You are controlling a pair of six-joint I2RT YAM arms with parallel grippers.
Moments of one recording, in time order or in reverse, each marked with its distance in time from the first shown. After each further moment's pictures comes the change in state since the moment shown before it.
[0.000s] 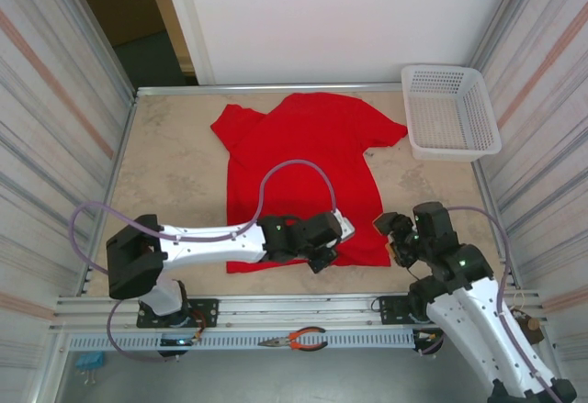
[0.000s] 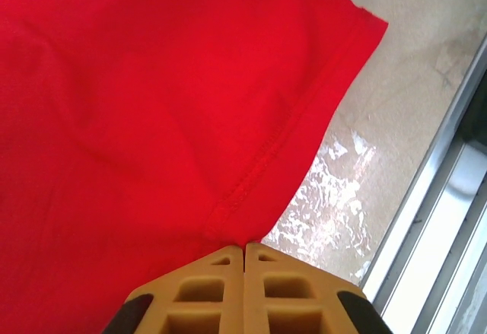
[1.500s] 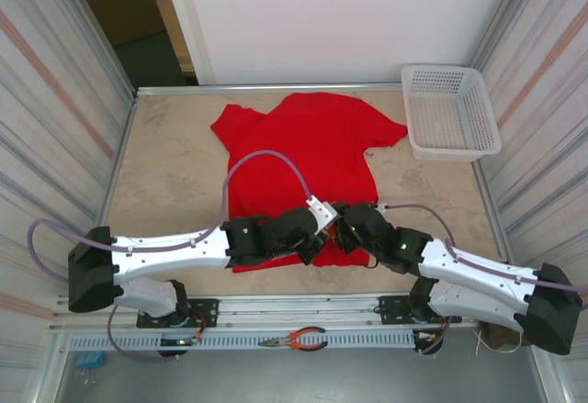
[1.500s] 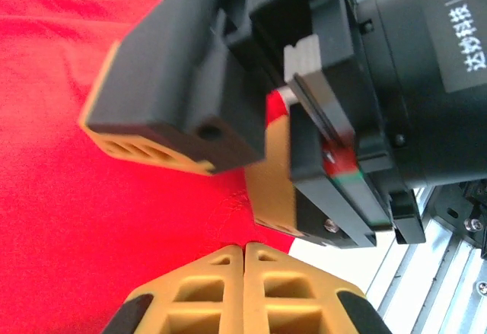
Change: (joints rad) left arm 0.005 -0.237 -0.124 0.122 -0.101 -0.056; right arm 0.574 0.478 -0.024 0.695 0.438 0.618
